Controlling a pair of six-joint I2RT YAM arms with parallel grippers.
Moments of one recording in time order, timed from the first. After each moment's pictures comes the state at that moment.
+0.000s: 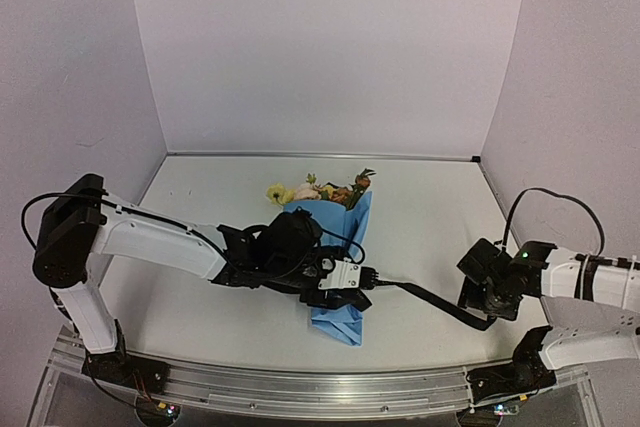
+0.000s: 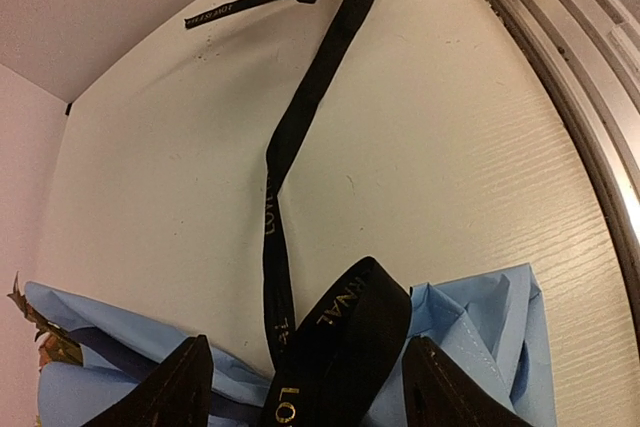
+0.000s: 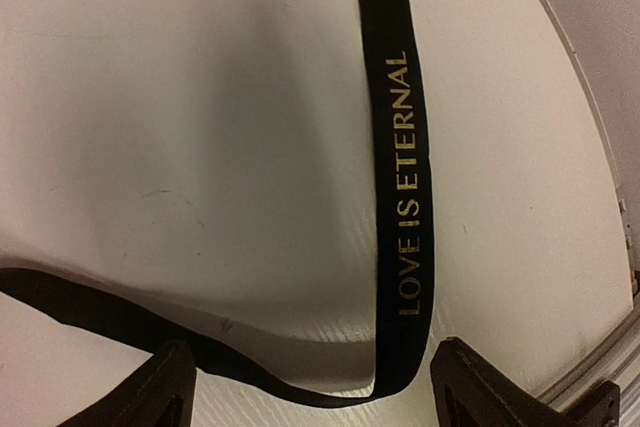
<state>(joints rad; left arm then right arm) -1.17 1.78 1.08 0.09 0.17 0.72 0.71 1.04 0.52 -0.87 0.45 1.06</state>
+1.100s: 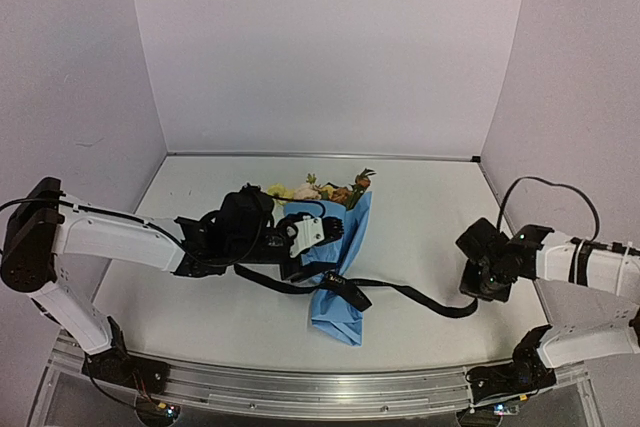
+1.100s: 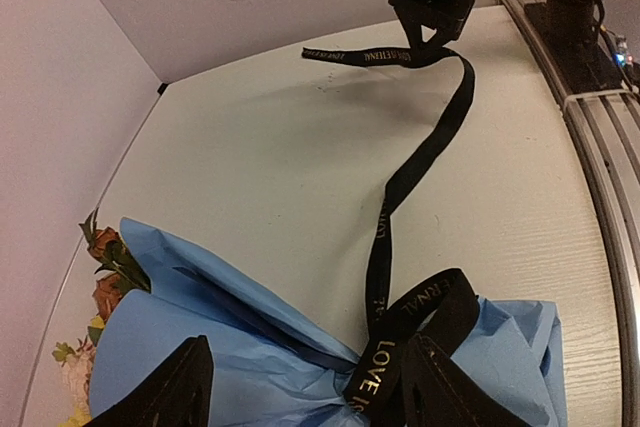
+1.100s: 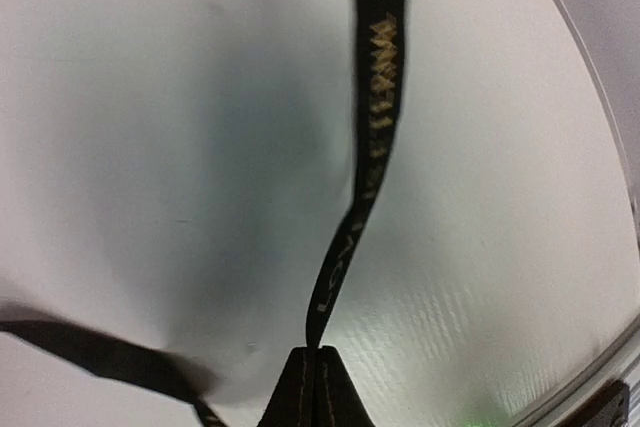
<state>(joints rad) -1.07 1.58 0.90 0.29 0.18 0.50 0.62 1.12 0.58 -0.83 0.39 1.00</state>
